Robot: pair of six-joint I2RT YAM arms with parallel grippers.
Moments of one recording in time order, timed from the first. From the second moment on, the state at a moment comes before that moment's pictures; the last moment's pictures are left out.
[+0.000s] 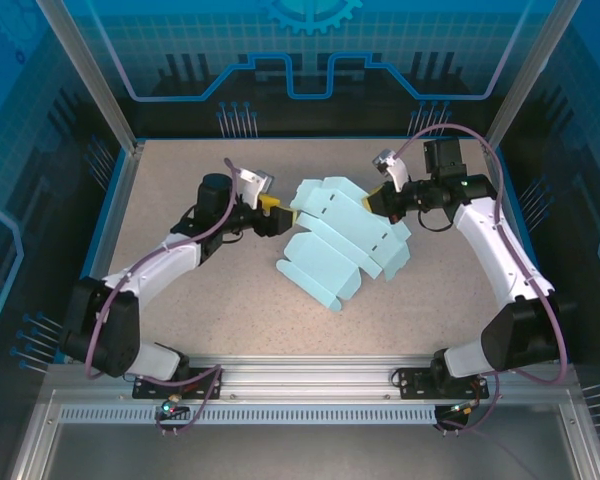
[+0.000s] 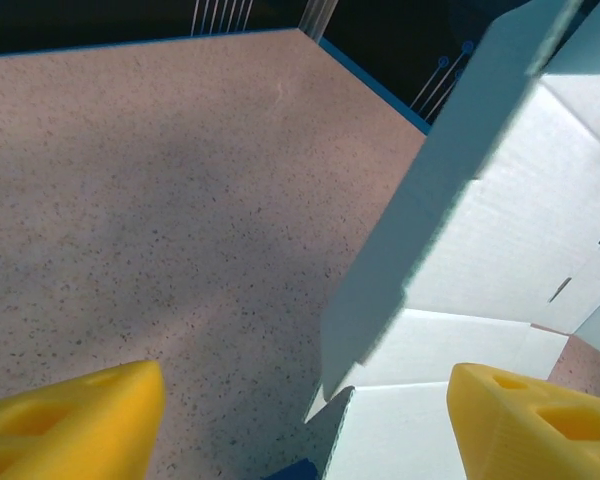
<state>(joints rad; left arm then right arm) -0.31 1.46 0.92 0.10 0.62 -0.17 0.16 1.43 1.37 -0.82 -0.74 -0.37</state>
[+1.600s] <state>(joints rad) -0.33 1.79 1.34 -0.24 0.92 -0.12 0.69 1.25 0.91 -0.20 0.46 -0.70</state>
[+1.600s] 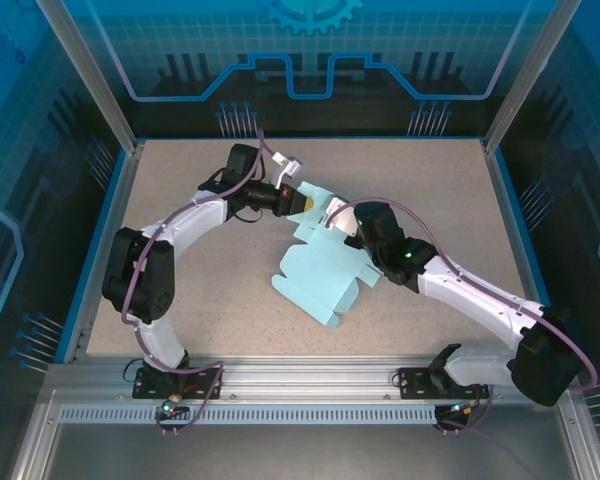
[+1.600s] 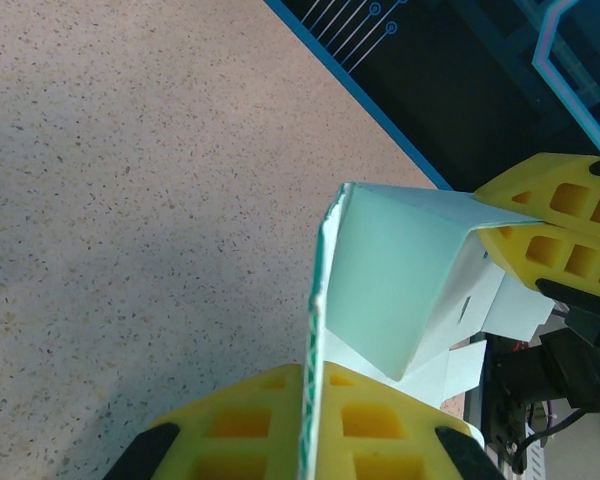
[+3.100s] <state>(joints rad) -0.62 1.48 0.84 0.18 0.40 -0.43 0.28 1.36 1.18 -0.92 0.12 -0.21</state>
